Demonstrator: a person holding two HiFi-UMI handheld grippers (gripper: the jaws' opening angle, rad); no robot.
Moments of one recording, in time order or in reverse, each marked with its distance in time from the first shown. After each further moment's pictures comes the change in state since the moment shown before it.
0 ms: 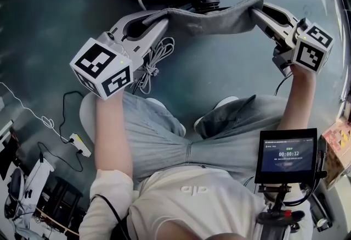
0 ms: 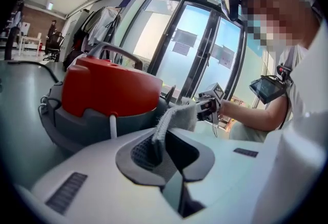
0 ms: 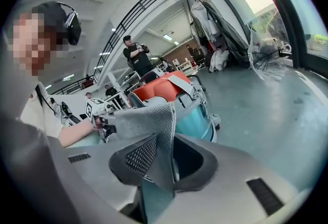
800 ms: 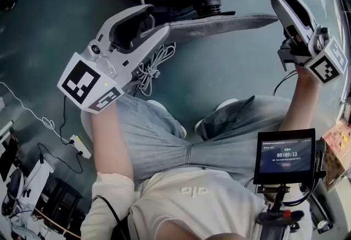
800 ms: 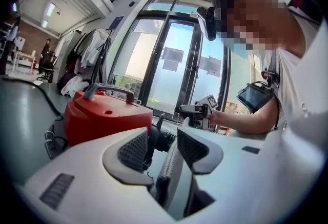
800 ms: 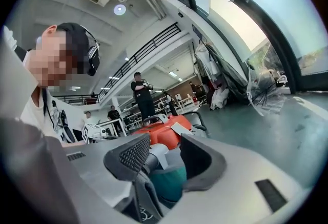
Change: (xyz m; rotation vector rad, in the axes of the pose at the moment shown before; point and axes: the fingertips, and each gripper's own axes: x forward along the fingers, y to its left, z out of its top) left arm -0.031 -0.019 0.048 0.112 -0.195 -0.035; right arm -0.048 0.009 0.081 -0.098 -0.418 -0.007
